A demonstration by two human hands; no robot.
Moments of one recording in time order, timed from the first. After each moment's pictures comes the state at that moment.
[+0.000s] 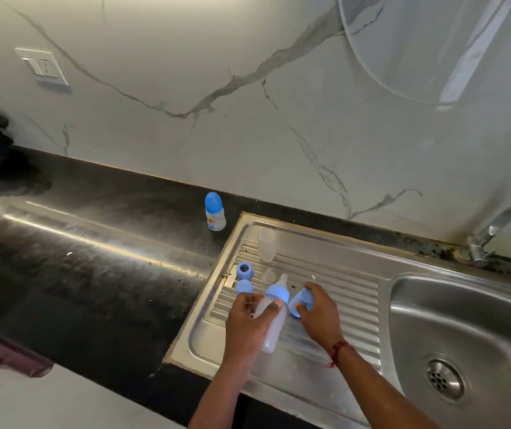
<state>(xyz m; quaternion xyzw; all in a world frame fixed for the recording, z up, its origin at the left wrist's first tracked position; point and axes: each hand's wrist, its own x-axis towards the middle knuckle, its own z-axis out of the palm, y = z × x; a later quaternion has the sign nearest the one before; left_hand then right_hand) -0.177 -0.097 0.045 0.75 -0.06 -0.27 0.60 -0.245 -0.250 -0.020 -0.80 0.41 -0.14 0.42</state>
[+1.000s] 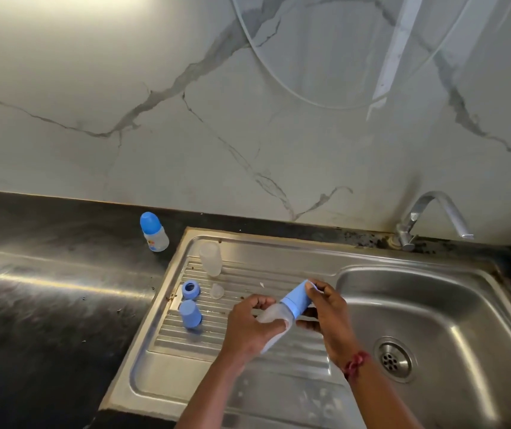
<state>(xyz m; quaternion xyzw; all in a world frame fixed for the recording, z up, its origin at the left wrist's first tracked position) -0.213 -0.186 0.048 0.77 -0.27 -0.30 0.49 -0.331 -0.301 0.049 -0.49 0.44 -0.27 0.70</state>
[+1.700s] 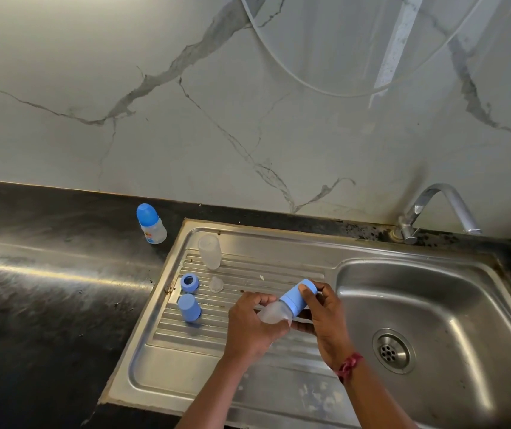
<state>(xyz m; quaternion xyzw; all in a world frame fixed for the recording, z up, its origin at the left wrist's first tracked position) -0.215 -0.184 0.032 0.78 -0.32 -0.23 0.48 -0.325 -0.289 0.037 -0.48 0.45 -0.28 0.70</state>
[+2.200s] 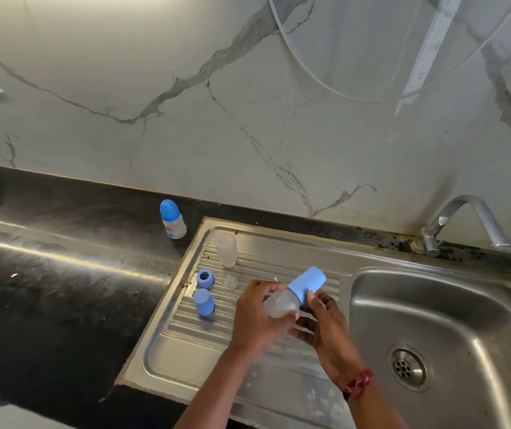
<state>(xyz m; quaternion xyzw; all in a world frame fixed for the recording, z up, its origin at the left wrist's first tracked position) -0.208 -0.184 0.043 0.77 -0.38 -0.15 0.49 -0.329 -0.276 0.042 -0.44 0.37 -0.21 0.79</state>
